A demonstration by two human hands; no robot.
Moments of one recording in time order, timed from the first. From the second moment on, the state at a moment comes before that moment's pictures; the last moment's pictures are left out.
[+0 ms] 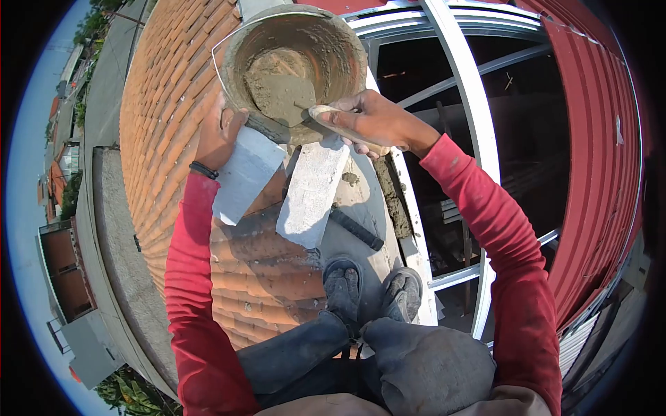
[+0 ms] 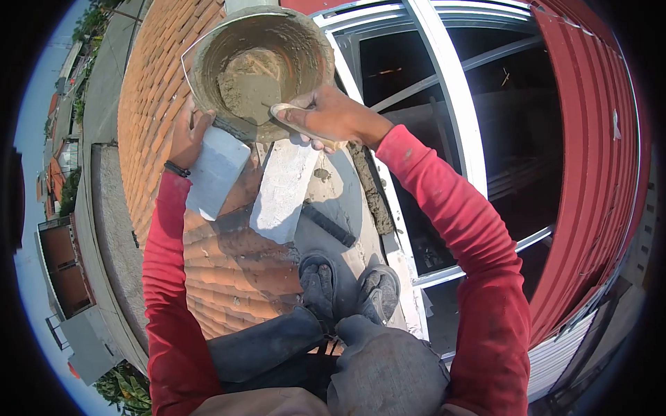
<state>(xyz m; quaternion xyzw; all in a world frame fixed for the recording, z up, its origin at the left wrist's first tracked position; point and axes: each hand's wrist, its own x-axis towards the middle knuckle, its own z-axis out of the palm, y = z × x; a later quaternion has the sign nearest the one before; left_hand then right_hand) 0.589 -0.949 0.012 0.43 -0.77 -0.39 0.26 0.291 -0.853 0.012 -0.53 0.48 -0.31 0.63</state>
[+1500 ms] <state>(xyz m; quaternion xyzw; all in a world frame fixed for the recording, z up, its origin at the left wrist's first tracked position) 0.666 -0.977 -0.002 0.65 -0.53 -0.36 0.41 0.285 -0.829 -0.032 -0.62 0.53 -0.54 0.21</state>
